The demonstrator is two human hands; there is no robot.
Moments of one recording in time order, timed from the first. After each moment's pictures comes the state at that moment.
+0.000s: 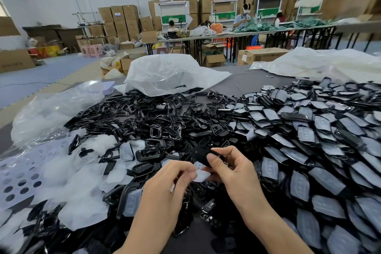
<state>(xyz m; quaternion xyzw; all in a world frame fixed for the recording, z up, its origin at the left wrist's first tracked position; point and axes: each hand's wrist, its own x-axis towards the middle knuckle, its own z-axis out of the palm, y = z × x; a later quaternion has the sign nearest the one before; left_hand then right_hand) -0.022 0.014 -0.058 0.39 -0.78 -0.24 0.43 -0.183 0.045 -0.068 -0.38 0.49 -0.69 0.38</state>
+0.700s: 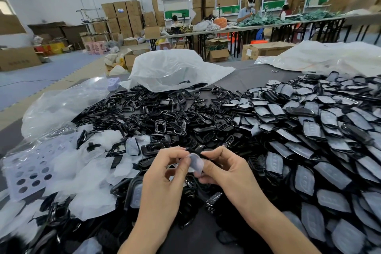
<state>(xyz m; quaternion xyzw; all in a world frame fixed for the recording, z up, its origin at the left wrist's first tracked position) -0.020 0.011 -0.058 0.38 -0.69 -0.33 0.52 -0.168 0.052 -0.058 -0.41 0.45 -0.64 0.47</state>
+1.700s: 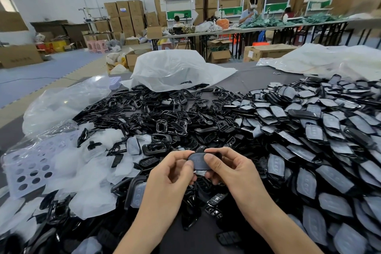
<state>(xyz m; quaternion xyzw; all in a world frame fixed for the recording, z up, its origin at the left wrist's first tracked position) -0.019 0.014 -0.050 0.36 -0.67 -0.44 0.47 -0.172 0.053 -0.055 -0.41 0.45 -0.65 0.45</state>
